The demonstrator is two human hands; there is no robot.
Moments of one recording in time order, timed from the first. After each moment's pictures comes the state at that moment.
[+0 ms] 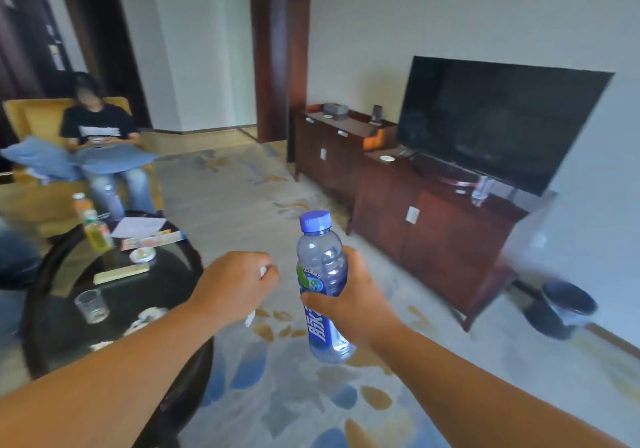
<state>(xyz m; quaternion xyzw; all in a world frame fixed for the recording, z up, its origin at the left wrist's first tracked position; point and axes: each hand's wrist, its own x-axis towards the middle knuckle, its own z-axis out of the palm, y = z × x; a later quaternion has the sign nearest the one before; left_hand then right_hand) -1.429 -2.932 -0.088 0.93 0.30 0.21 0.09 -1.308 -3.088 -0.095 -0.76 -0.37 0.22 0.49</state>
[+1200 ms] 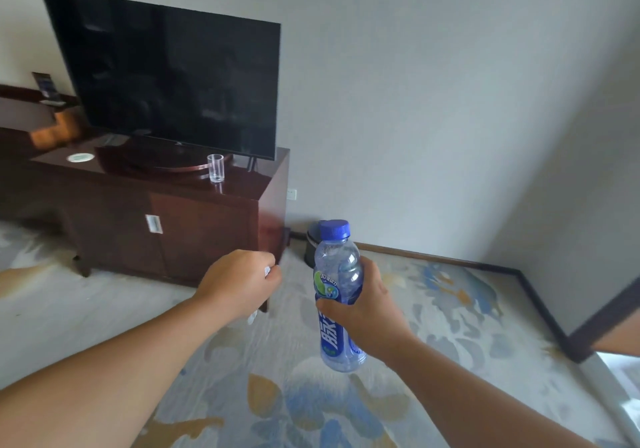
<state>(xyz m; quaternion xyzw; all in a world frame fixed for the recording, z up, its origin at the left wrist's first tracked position) -0.877 -3.181 -0.117 0.97 -0.08 0.14 0.18 -0.924 -3.390 -0.110 -0.87 0.02 0.02 0.49</state>
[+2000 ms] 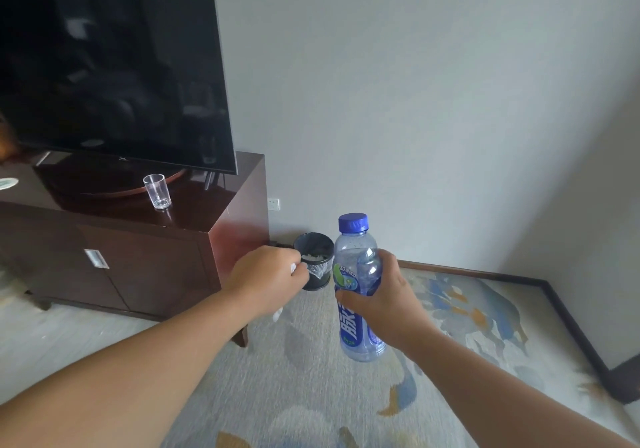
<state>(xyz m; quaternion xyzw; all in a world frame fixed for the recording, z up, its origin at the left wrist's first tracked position) -0.611 -3.358 -0.120 0.97 -0.13 0.10 0.19 -0.648 -3.558 -0.129 -0.87 0.04 0.03 0.48</state>
